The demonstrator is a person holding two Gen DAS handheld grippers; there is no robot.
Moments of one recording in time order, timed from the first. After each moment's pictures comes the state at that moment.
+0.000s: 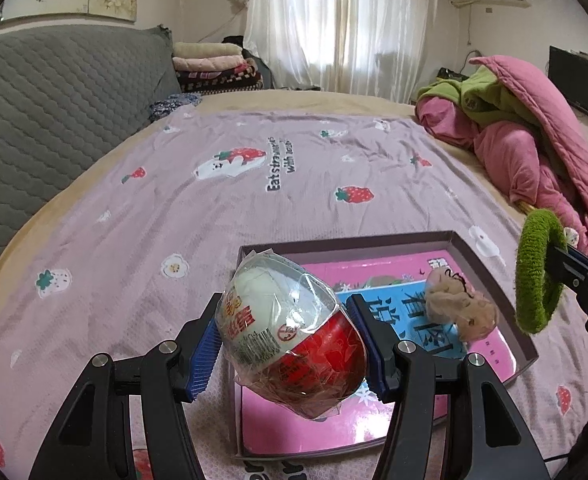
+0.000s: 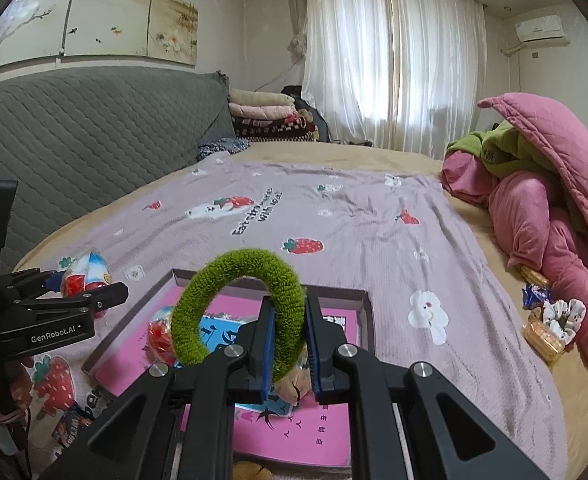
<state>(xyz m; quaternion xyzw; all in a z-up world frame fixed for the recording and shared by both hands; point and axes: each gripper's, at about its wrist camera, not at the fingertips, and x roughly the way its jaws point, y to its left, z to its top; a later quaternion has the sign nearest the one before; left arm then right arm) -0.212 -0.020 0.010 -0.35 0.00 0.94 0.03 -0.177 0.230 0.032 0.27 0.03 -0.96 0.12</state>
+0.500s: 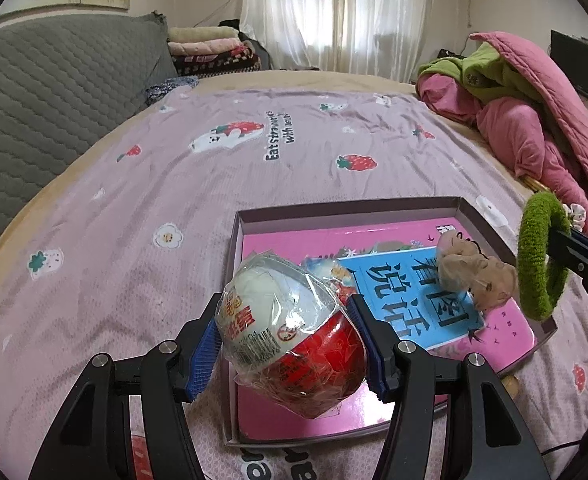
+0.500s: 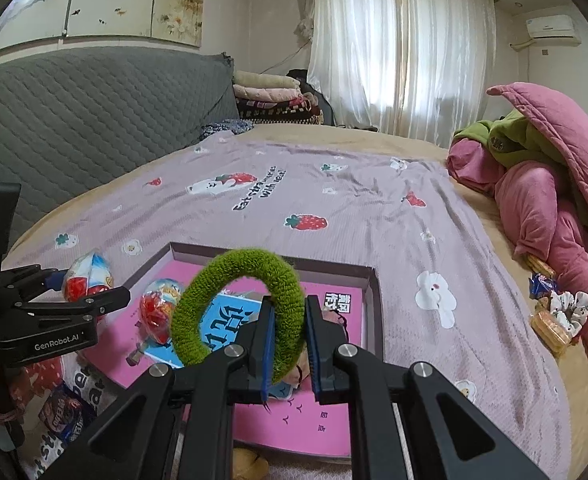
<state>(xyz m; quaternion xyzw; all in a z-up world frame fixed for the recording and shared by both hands) -0.210 -0.018 -0.020 -0.38 0.01 0.93 0.03 -0.178 0.228 0.011 0.29 0.05 -0.95 0.13</state>
